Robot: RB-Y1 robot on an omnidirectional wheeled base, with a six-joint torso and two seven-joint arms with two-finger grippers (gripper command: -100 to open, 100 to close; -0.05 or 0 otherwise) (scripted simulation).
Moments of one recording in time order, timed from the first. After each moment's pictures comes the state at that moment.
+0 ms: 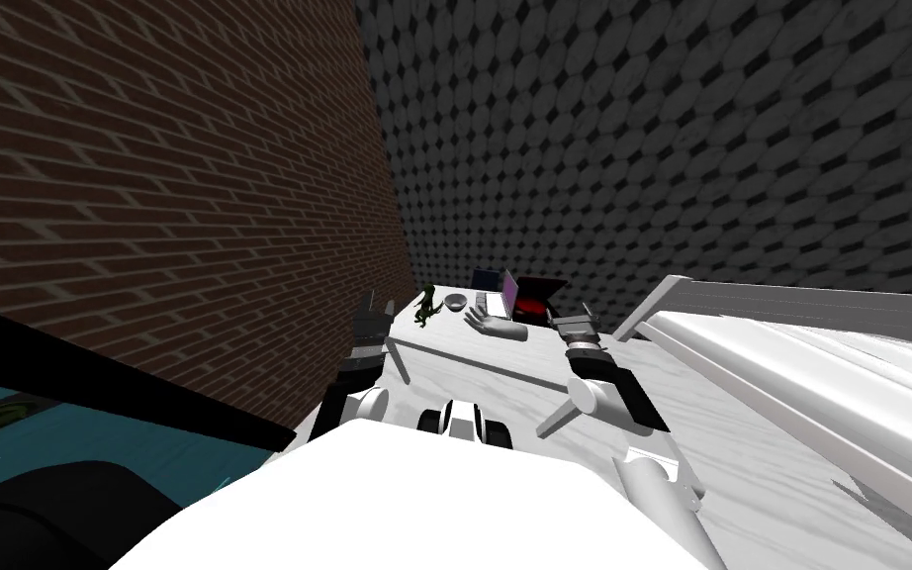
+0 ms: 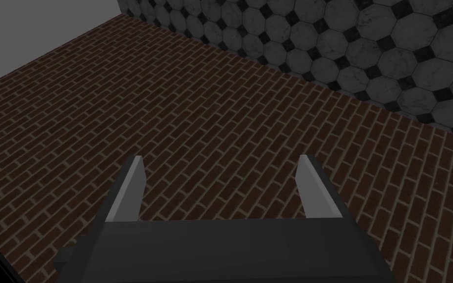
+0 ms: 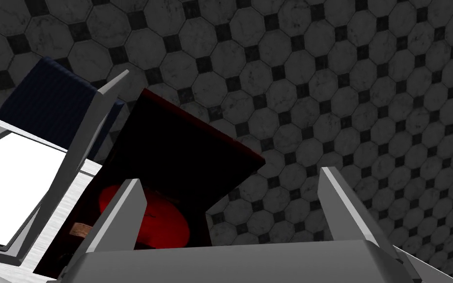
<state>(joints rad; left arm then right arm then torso) 0.54 -0.04 -0.04 -2.35 0.03 -0.37 0.08 0.19 -0.18 -0.23 -2.01 -0.43 -0.03 -0.70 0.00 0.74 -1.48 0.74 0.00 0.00</state>
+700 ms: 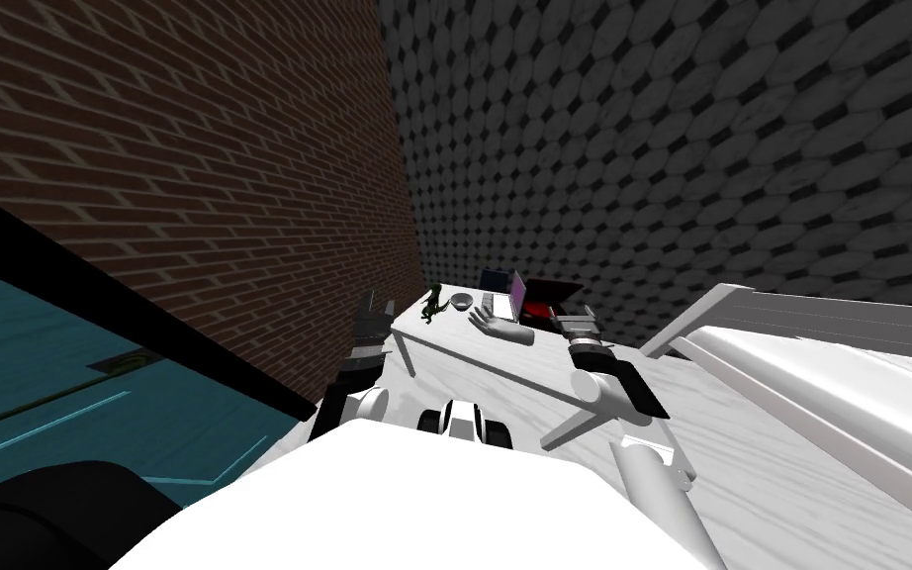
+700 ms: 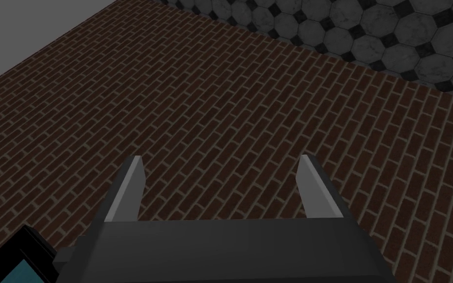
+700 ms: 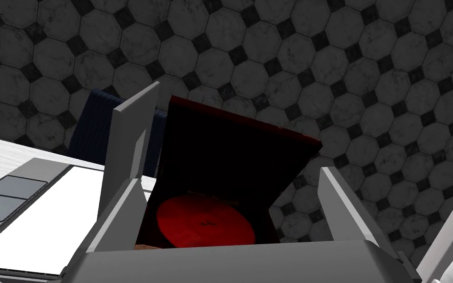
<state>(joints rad) 0.54 -0.04 -0.04 -2.35 0.03 -0.37 0.08 0.12 -0.18 -0.30 -1.94 -0.51 0.05 -0.89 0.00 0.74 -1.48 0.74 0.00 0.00</state>
